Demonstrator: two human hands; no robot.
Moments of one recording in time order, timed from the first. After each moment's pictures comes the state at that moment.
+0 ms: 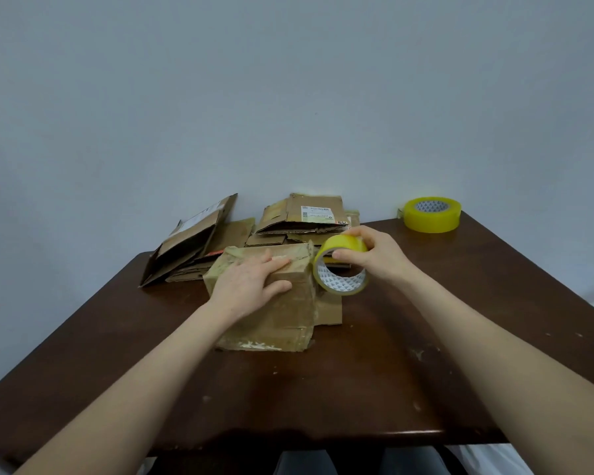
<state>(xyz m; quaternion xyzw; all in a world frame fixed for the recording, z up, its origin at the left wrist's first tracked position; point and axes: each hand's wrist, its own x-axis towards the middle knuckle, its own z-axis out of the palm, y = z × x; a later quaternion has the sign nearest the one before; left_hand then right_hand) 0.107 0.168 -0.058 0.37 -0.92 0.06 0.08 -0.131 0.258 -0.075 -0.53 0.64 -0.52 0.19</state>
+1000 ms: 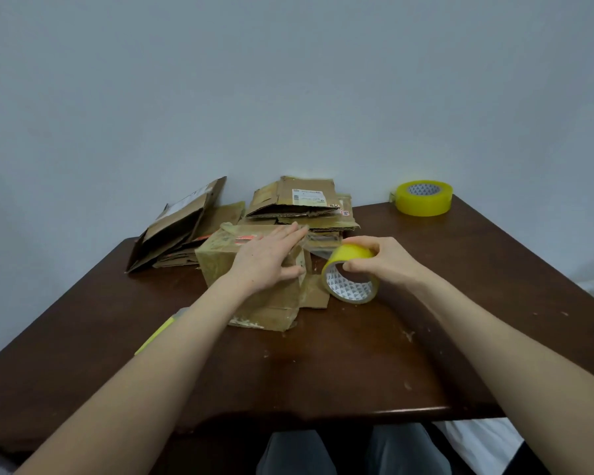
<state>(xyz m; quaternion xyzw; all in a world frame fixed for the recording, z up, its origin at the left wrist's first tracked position) 0.064 0.162 -0.063 0.29 -0.95 0.08 0.08 -0.141 0.281 -0.103 -0.52 0.67 -0.47 0.26</state>
